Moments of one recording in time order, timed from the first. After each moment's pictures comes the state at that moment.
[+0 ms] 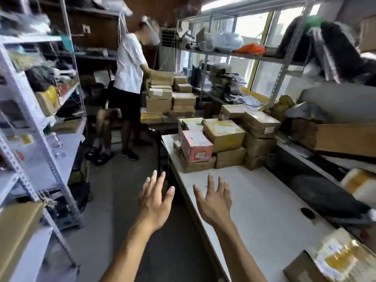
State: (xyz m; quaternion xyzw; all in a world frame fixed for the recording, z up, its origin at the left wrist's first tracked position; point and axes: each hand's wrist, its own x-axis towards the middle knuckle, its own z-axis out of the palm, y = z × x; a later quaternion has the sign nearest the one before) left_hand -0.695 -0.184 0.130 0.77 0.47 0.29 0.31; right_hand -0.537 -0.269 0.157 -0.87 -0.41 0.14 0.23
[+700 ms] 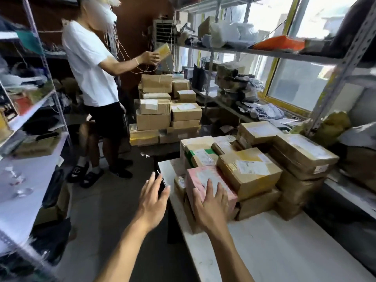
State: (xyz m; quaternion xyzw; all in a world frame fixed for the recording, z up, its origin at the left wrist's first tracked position) left_hand -0.550 0.171 0.131 0.75 0.45 0.28 0.40; right_hand -0.398 0.077 0.137 -0.88 -0.38 0.15 0.26
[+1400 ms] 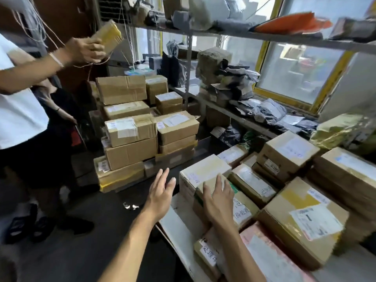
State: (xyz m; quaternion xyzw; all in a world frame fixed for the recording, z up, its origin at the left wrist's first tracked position) left_hand -0.412 0.543 0.118 0.76 0.34 0.19 0.52; right_hand -0.292 0.404 0.118 -0.90 -0.22 0.13 0.36
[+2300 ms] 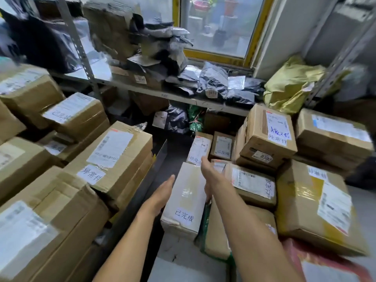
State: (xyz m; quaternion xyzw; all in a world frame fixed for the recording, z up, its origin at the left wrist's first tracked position) left_hand -0.144 0.710 0.031 0.70 0.23 -0.22 0.64; right_hand -0.075 0.557 0.085 -0.71 0.26 0.26 0.59
